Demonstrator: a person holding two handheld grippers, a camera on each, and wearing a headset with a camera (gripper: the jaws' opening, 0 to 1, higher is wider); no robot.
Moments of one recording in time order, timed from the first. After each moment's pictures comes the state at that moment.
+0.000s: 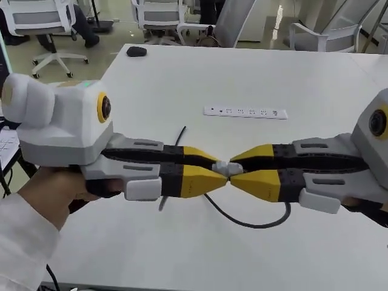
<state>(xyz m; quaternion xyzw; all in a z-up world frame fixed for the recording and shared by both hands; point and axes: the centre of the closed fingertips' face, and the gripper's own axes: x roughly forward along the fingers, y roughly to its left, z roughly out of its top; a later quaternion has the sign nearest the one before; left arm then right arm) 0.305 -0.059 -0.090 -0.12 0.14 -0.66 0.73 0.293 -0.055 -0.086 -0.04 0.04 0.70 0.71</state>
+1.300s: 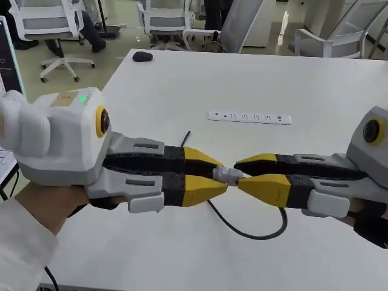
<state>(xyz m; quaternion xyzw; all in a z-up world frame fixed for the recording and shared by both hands) 0.306 -0.056 -0.086 0.00 0.06 -0.65 0.76 0.301 -0.059 -0.088 0.14 0.12 0.70 0.69</state>
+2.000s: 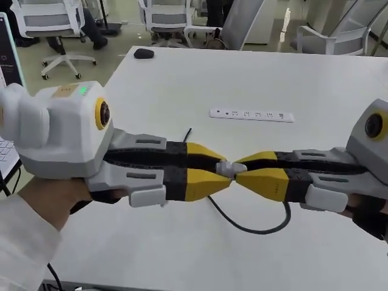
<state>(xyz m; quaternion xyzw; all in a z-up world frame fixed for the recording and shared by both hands) 0.307 -0.055 -0.082 -0.05 0.08 -0.65 0.75 0.295 -0.053 -0.082 0.09 0.08 0.71 0.69</state>
